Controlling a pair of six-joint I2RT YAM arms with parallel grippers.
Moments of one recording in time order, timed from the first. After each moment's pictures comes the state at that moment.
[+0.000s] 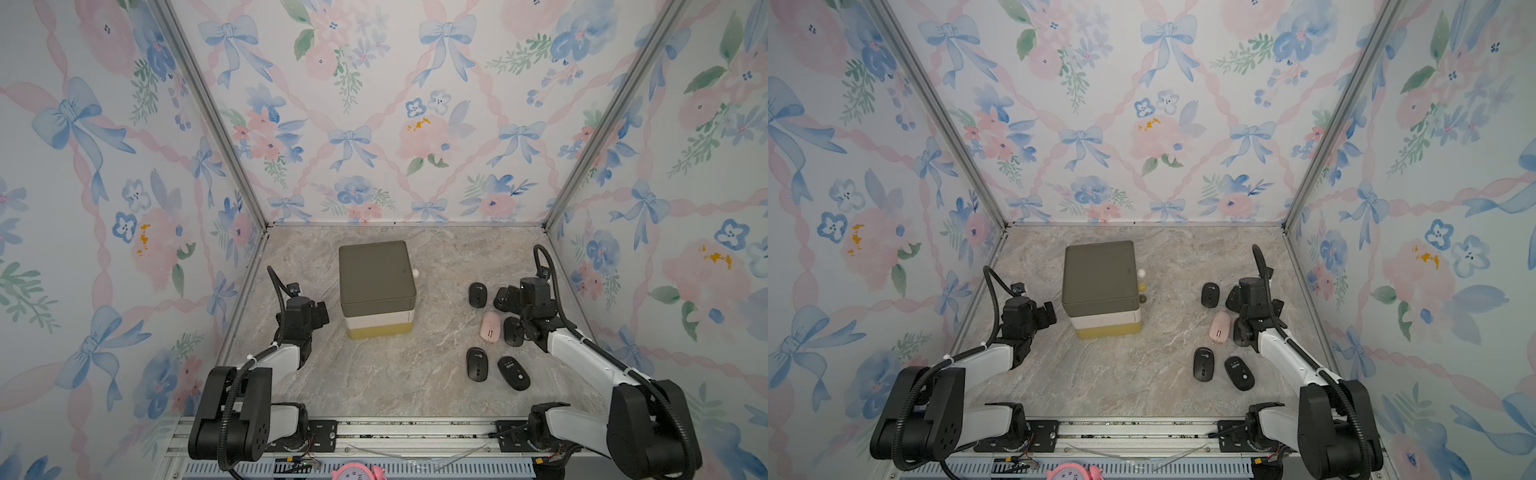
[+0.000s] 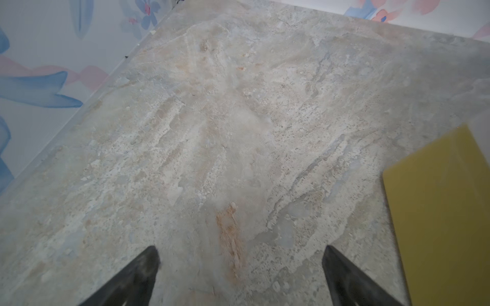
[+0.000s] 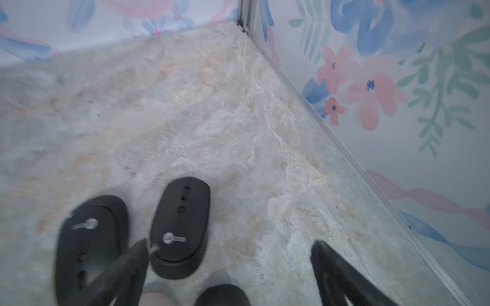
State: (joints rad) left arm -0.04 1.30 0.31 0.43 -0.25 -0.18; right arm 0.11 1.24 0.53 0.01 0.49 0.27
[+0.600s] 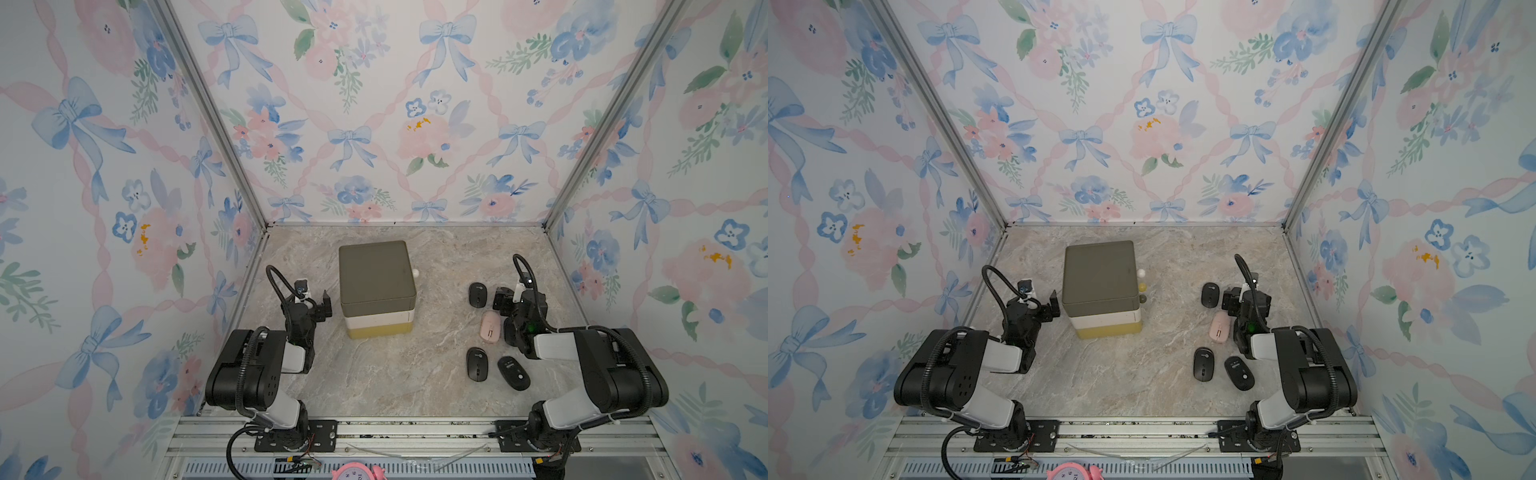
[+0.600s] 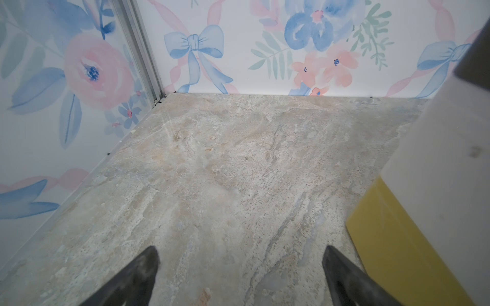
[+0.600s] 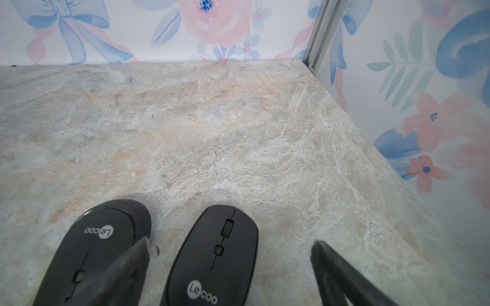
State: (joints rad) left arm -0.04 1.55 0.24 1.05 -0.16 0.00; right arm 0.06 1.54 0.39 0.75 0.22 0.03
